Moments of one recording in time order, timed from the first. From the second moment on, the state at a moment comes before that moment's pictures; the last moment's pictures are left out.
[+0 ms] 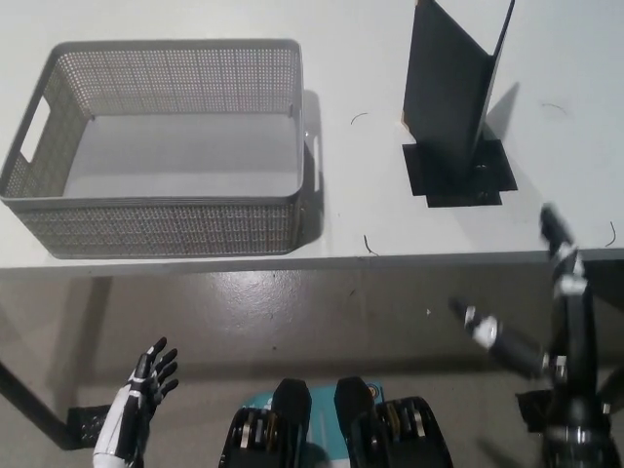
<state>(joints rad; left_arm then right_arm) 0.05 0.13 0.05 0.14 -0.06 -0.09 -0.07 -0.15 0.01 0.01 -0.08 -0.30 -0.38 -0.22</state>
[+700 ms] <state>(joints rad) 0.06 0.12 0.05 0.13 -0.07 -0.11 -0.08 -0.65 0.01 -0.13 0.51 -0.25 -0.34 -0.30</state>
